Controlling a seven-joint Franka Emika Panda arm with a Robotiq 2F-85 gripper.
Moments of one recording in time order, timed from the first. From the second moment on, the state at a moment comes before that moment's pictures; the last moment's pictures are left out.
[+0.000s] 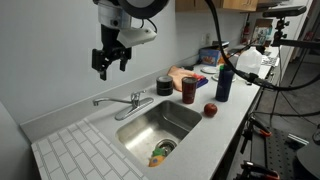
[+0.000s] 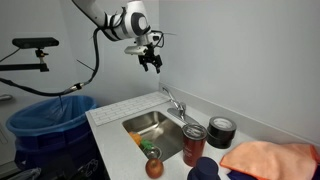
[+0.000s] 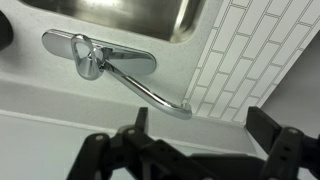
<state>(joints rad) 0.18 0.31 0.18 -1.72 -0.20 2.34 0.36</state>
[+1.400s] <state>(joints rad) 0.25 0.97 0.04 -0.97 -0.04 2.29 0.44</state>
